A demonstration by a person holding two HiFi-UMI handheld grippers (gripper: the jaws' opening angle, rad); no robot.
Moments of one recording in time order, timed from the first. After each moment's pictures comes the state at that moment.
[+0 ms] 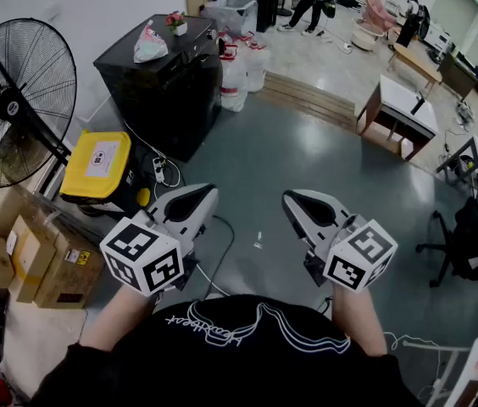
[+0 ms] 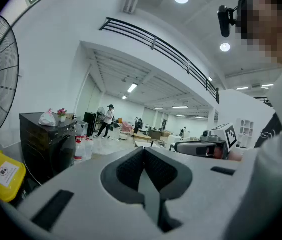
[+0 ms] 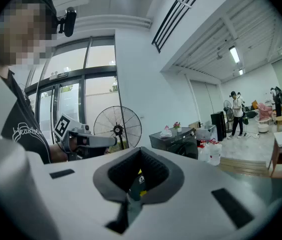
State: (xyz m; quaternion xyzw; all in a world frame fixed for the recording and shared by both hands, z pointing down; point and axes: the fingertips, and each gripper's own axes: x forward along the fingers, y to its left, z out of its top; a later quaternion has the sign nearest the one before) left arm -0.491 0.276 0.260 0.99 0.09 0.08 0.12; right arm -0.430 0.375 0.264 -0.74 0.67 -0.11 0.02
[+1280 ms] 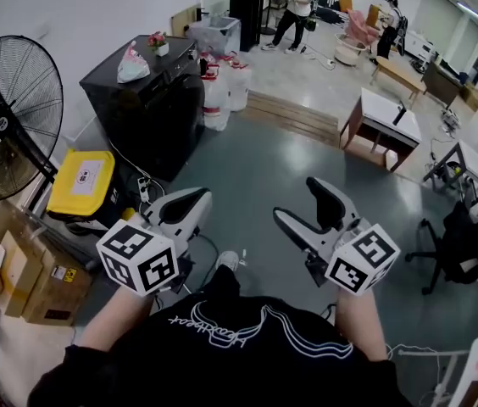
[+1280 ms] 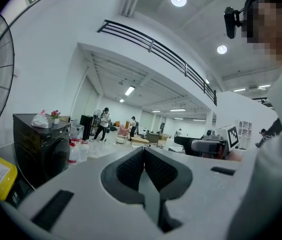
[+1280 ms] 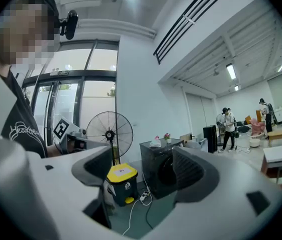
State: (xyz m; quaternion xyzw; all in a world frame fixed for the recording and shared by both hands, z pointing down) left arm -0.458 0.308 0.250 0.99 0.10 0.06 0.11; right arm -0.388 0.428 0.236 -0.76 0.64 -0.04 0.02
